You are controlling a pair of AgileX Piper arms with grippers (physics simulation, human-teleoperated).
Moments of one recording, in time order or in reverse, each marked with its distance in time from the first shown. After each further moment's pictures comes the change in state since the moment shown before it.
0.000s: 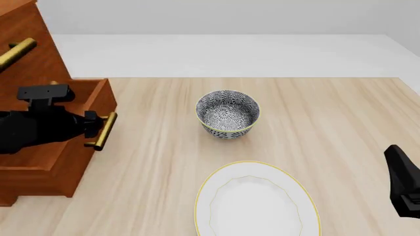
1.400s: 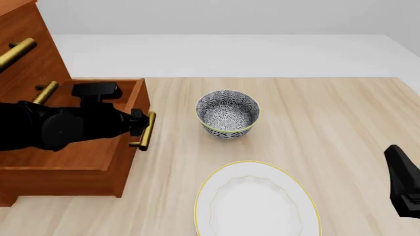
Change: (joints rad) left arm -0.285 0.089 -0.078 -0.027 -0.130; right arm 0.000 0.000 0.000 0.000 0.000
